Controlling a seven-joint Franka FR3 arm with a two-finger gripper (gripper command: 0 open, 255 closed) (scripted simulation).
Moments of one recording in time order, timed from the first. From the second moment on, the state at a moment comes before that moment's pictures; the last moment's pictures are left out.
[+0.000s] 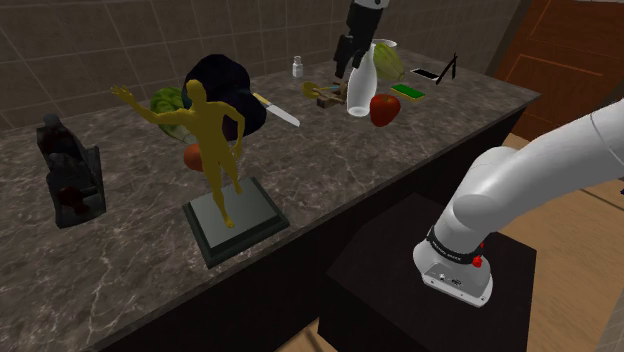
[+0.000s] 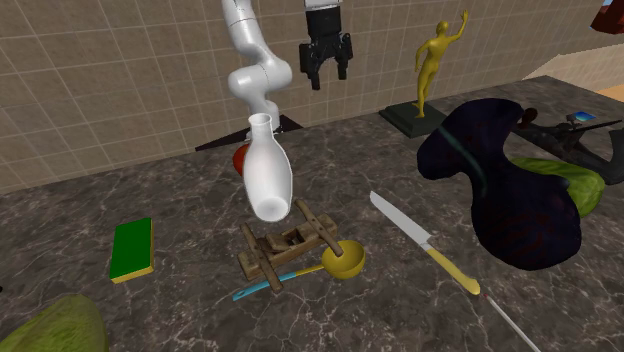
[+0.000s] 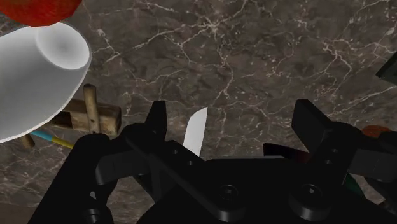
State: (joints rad) arm -0.06 -0.54 -0.06 -2.17 0.00 1.82 -0.17
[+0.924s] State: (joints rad) arm -0.11 -0.03 -0.19 -1.83 0.05 1.91 -0.28
